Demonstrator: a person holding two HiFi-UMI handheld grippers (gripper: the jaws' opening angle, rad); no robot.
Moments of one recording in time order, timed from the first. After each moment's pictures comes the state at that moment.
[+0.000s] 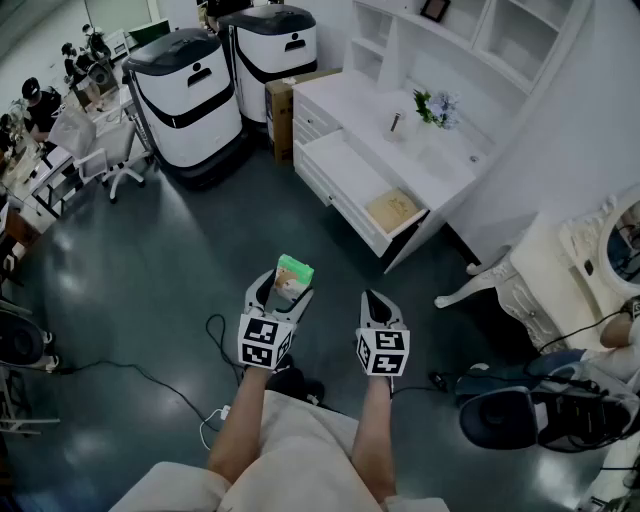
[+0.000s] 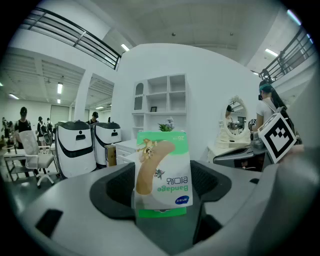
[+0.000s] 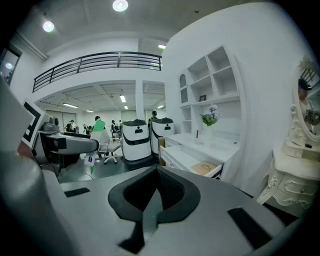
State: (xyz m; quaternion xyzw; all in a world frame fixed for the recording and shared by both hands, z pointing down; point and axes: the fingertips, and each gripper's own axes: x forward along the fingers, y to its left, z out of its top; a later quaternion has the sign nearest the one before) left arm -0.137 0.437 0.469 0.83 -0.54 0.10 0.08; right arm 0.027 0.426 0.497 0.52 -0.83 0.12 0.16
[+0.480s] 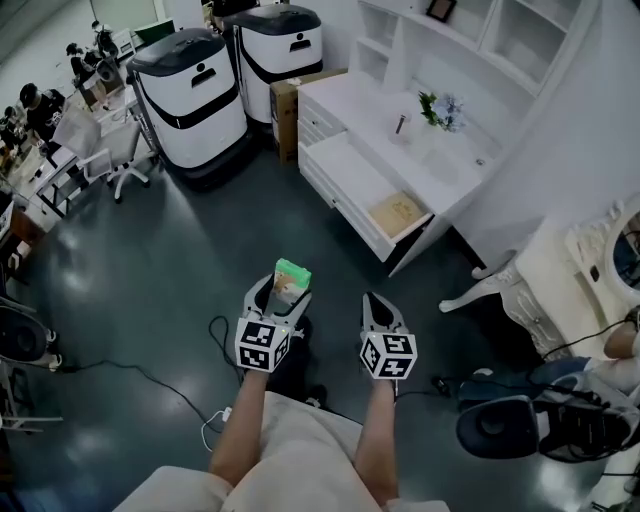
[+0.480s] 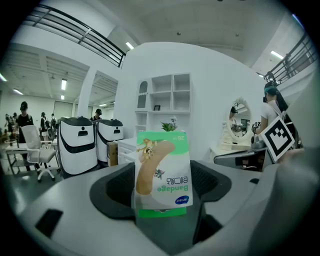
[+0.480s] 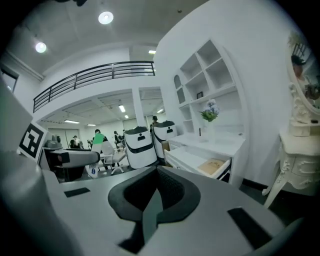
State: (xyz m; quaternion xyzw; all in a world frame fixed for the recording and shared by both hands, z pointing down) left arm -0.142 0.426 0.476 0.82 -0.55 0.09 0.10; right arm 0.026 0.411 0.498 0.50 -0.84 0.17 0.10
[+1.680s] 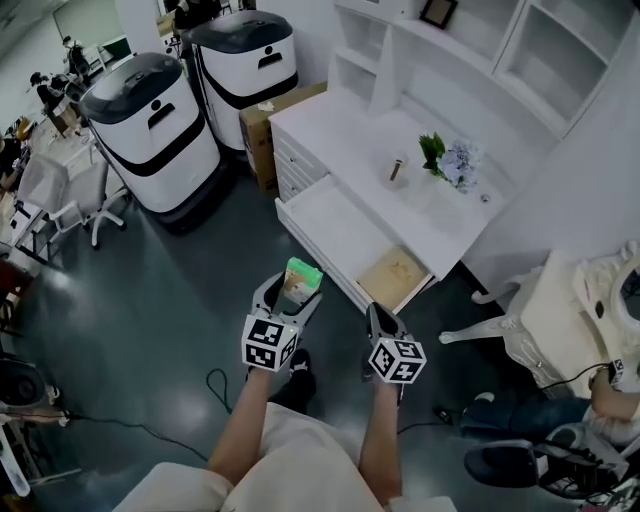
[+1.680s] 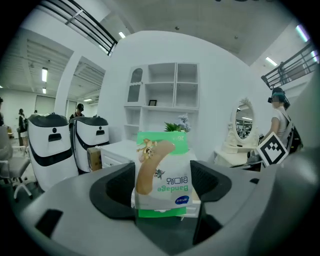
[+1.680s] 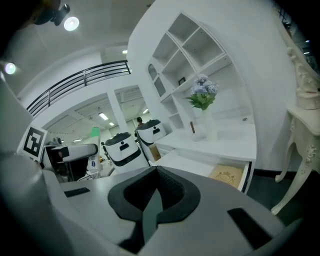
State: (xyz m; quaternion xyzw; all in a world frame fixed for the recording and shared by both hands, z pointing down) left arm -0.142 0.111 0.470 0.86 -0.48 0.10 0.10; right arm 0.027 0.130 0.531 0.54 -0.80 0.26 0.04
